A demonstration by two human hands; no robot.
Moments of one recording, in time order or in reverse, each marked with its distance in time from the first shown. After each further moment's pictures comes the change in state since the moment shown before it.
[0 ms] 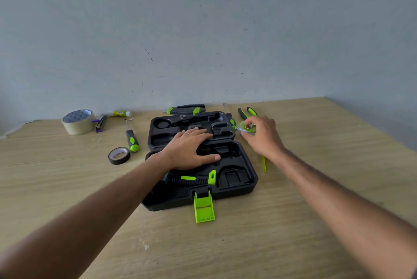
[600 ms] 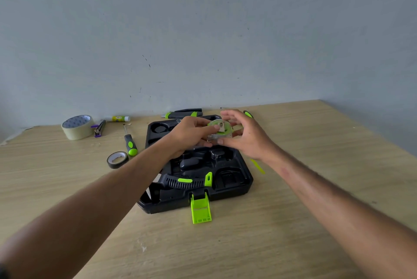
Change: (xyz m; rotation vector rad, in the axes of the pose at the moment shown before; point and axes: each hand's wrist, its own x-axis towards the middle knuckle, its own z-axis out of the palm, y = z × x) left_hand 0.016 0.037 -0.041 -1.138 0.049 -0.207; right_hand -0.019 -0.044 -0.025 0.467 -0.182 -0.230
